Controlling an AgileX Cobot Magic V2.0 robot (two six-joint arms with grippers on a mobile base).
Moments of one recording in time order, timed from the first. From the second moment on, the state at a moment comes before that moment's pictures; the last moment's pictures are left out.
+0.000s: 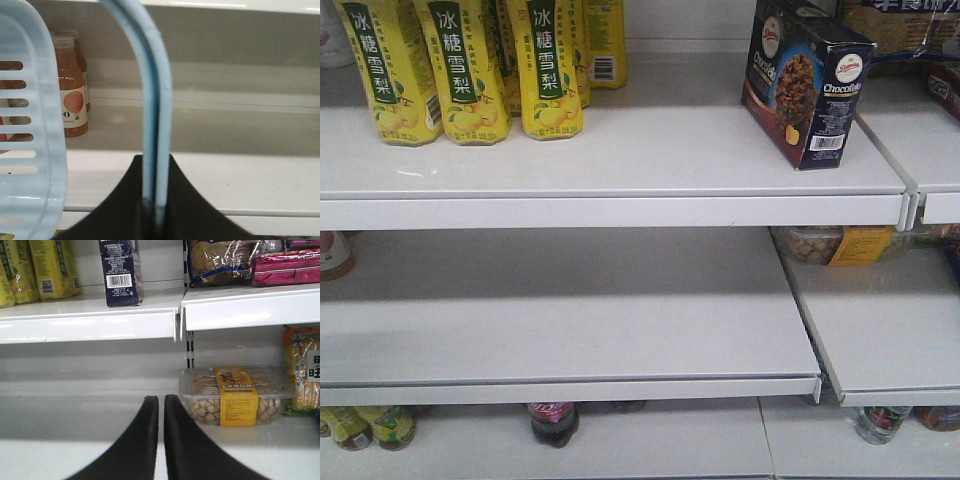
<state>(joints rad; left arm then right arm) 0.04 -0.01 0.03 0.01 0.21 -0.10 0.10 0.06 -0.11 0.24 0.15 -0.14</state>
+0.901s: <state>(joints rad) 0.04 -0.01 0.03 0.01 0.21 -0.10 0.10 -0.01 0.03 0.01 0.00 -0.11</state>
